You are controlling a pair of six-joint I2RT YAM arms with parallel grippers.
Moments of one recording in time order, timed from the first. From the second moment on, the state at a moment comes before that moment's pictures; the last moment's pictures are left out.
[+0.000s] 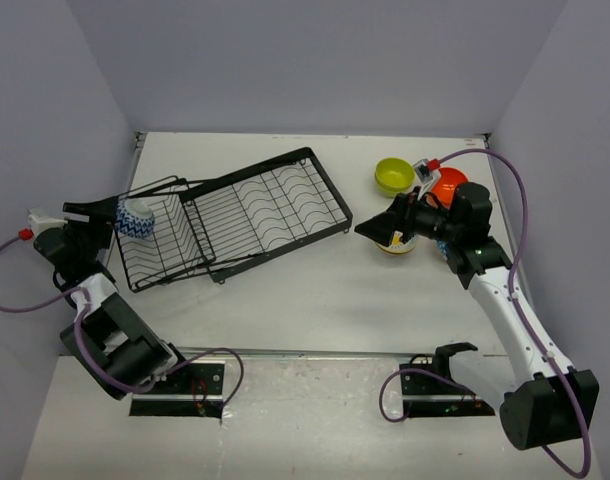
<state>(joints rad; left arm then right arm) 0.78 1.26 0.59 0.47 0.57 -0.95 0.17 1.01 0.85 -0.11 -0.86 0.48</state>
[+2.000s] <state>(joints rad) 0.56 1.48 0.60 0.77 0.55 -1.11 0.18 1.02 0.85 -0.11 -0.85 0.47</state>
